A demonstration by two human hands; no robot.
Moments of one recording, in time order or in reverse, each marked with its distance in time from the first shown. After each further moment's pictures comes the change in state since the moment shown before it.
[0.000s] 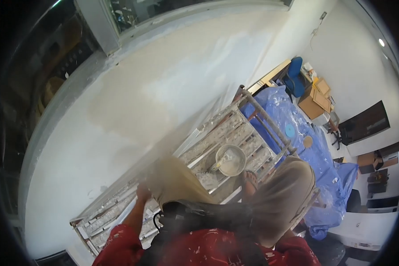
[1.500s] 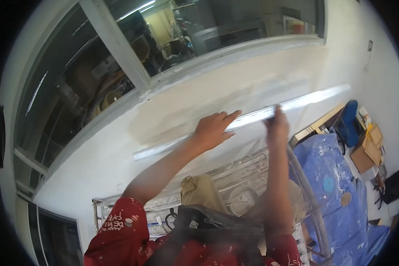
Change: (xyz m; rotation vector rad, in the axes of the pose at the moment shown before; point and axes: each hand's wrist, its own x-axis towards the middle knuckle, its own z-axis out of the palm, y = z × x) left_hand 0.010 0.519 -0.381 0.231 0.561 0.825; right_hand 0.408 -0.061 -0.293 2.273 0.204 0.034
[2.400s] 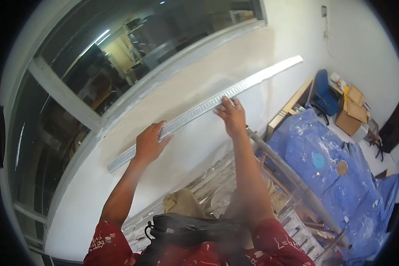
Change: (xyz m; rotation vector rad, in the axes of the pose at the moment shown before) left_hand 0.018 -0.022 0.003 0.041 0.143 -0.091; right_hand 0.051 -0.019 -0.031 0.229 -0.108 -0.009
